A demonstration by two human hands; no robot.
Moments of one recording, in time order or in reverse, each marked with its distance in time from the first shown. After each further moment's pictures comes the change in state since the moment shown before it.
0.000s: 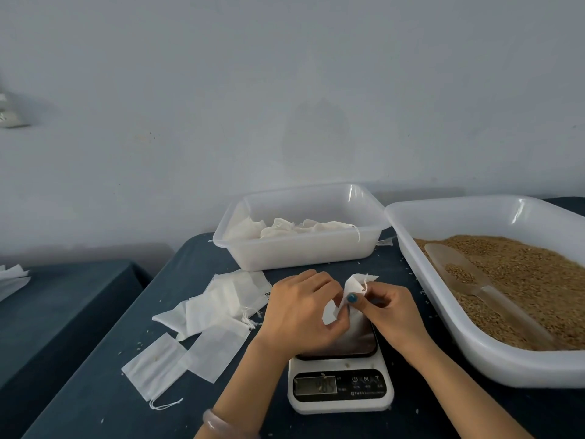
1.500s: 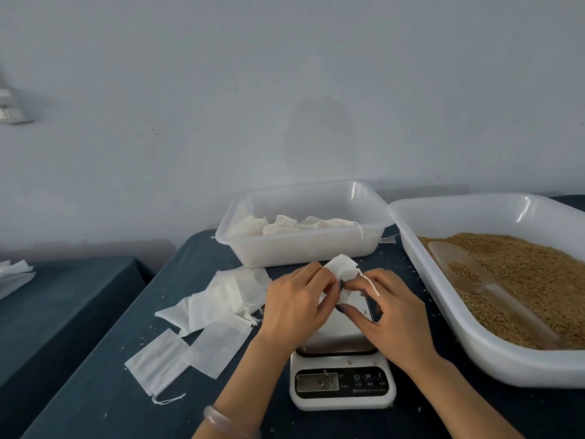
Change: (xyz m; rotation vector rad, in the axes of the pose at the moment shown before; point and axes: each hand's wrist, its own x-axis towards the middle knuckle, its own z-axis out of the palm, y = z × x) left_hand -0.005 -0.010 0.006 0.084 0.089 -0.046; right_hand -0.012 -0.006 0.002 -0.639 0.116 -0.451
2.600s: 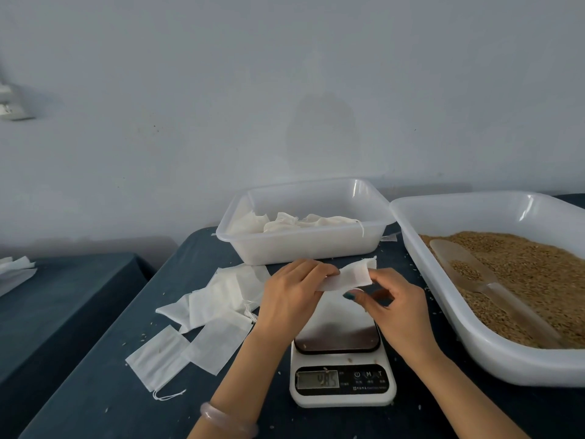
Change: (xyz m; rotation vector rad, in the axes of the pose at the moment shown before) left_hand 0.002 -0.006 -0.007 -0.073 -0.071 -0.047; right_hand 0.006 -0.002 -0.001 0.382 0.080 0.180
